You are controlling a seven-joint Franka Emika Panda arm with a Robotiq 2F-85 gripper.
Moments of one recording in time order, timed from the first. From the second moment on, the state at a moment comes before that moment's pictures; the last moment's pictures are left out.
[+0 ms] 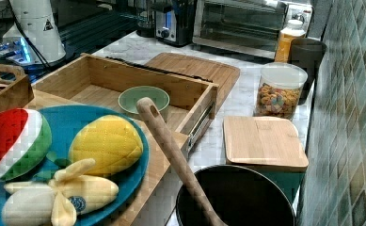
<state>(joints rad) -0.04 -0.01 -0.05 -2.11 0.02 0.49 -0.38</state>
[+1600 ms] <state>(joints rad) 0.03 0.14 0.15 -2.28 -0.24 0.76 -0.38</state>
